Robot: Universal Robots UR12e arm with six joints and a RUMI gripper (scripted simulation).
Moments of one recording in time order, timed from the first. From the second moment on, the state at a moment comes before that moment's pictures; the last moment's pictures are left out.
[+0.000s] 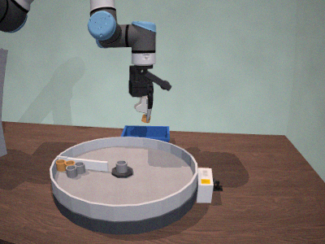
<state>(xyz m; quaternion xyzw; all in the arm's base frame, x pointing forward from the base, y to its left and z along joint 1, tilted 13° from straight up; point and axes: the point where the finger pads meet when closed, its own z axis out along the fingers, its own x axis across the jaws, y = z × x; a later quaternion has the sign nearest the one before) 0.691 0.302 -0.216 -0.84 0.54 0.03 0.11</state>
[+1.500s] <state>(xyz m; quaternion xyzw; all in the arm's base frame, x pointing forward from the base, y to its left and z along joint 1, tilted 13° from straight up) 0.693 0.309 -0.250 -0.84 0.54 0.03 0.11</state>
